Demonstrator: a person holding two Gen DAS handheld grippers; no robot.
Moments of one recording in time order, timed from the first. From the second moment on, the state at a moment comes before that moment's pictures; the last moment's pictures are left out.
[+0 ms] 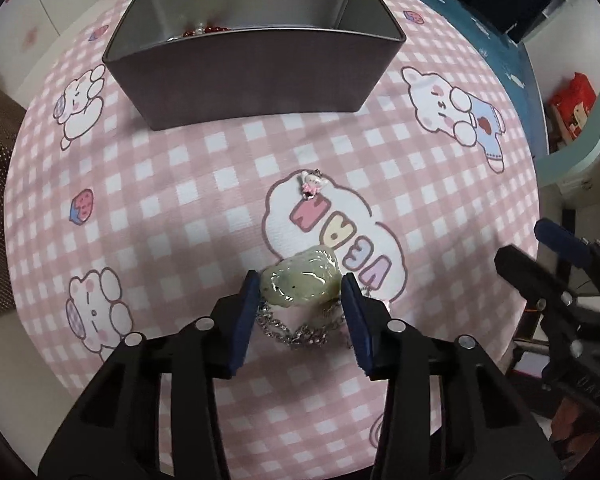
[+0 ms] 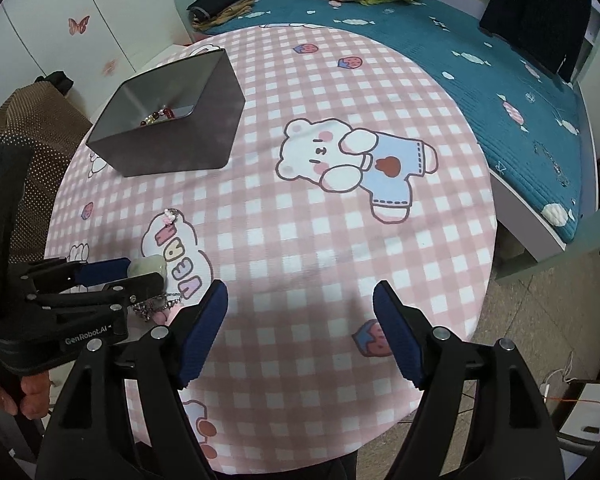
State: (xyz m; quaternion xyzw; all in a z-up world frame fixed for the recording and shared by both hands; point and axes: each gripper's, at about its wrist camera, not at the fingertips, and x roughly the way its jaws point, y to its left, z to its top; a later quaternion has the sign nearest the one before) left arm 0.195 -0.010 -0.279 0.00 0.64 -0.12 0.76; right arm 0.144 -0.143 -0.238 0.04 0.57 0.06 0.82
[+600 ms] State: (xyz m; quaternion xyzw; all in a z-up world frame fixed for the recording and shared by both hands) left arm 0.192 0.025 -0.260 -0.03 0.64 -0.12 0.76; right arm 0.141 -0.111 -0.237 0.03 0.56 0.14 0.81
